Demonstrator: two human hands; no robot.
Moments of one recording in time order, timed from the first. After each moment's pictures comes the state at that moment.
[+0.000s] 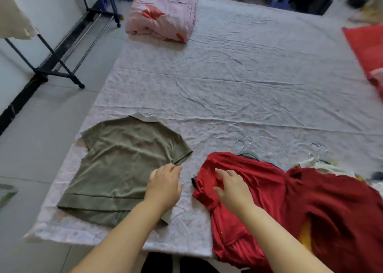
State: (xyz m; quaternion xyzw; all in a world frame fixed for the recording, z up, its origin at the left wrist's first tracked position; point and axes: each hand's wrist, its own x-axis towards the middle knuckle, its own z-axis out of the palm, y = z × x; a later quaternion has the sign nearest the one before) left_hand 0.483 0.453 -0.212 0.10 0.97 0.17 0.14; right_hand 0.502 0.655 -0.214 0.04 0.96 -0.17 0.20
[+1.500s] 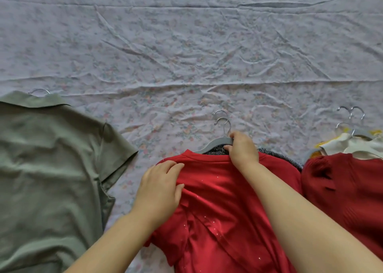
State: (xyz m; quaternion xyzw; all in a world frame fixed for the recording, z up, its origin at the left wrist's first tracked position) left_hand 0.364 0.625 -0.427 0.16 0.95 0.21 0.19; right_hand 0.317 0.860 -0.500 0.23 0.93 -0.20 0.19
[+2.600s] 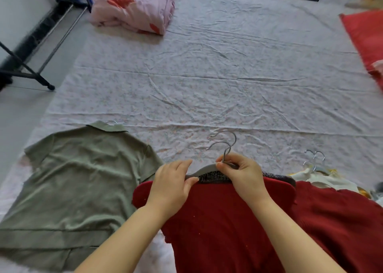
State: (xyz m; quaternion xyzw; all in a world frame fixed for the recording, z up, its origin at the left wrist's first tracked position) left_hand 0.394 0.590 -0.256 0.13 0.95 0.28 0.09; right_hand 0.395 0.775 -0.223 0.13 0.84 -0.53 0.03
